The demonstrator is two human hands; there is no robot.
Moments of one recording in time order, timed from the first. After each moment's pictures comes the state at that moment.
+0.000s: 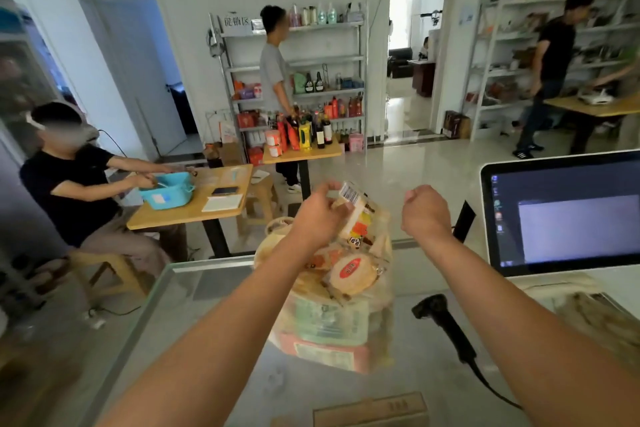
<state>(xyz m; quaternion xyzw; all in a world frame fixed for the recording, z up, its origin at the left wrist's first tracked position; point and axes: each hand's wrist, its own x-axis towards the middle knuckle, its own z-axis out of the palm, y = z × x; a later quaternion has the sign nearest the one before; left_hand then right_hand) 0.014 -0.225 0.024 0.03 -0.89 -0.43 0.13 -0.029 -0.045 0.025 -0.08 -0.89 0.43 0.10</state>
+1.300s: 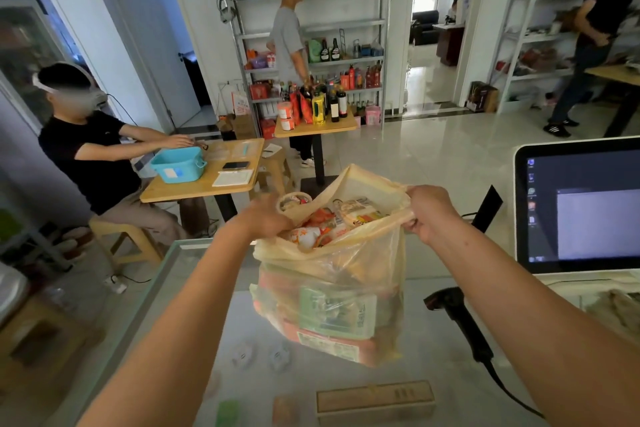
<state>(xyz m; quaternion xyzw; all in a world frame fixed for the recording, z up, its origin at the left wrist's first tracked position) -0.005 -0.336 -0.005 0.20 -0.94 -0.26 -0.08 -0.060 -0.064 0.006 -0.15 -0.66 0.73 -0.09</state>
